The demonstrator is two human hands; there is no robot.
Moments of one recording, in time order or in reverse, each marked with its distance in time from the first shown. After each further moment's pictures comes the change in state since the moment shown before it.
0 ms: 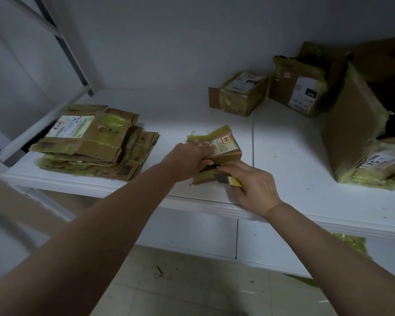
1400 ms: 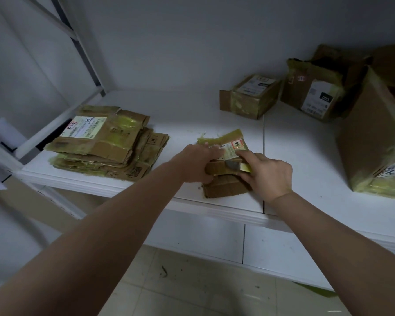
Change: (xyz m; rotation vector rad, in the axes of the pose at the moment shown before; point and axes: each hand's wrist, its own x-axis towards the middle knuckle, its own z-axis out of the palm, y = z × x) left_hand 0.002 -0.003 -0.007 -0.042 -0.031 -0.001; right_hand 0.030 0.018 0.001 -0.357 0.018 0.082
